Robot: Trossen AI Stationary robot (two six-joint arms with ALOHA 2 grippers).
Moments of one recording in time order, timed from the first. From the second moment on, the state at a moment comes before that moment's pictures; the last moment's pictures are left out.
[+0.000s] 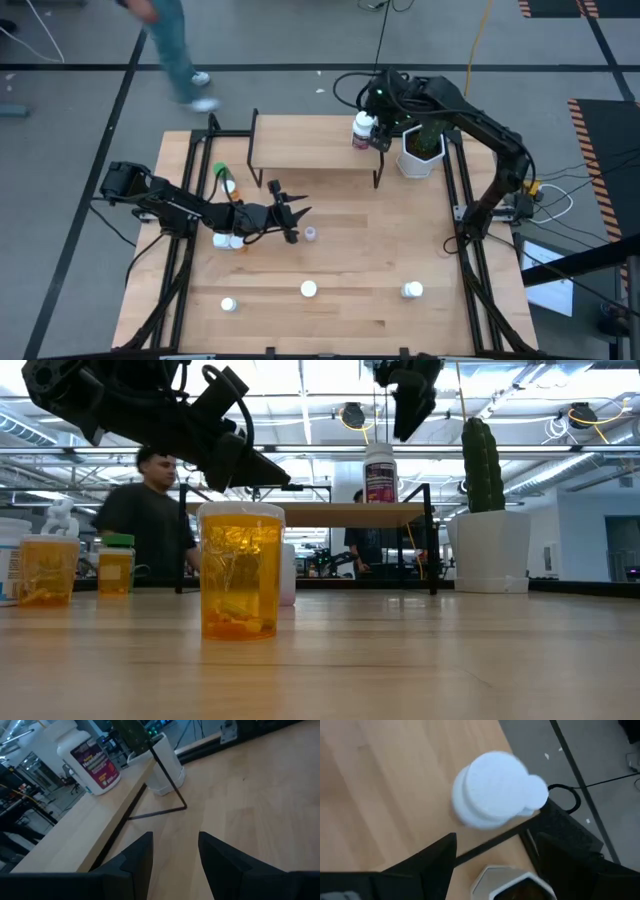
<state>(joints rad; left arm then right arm) -0.15 1.49 0.55 0.68 -0.59 0.38 -0.51 1.67 1.94 -1.35 0.18 -0.15</state>
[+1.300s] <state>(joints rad) -0.13 1.49 0.55 0.70 -0.14 0.23 0.30 1.16 0.78 -0.25 0.14 0.17</state>
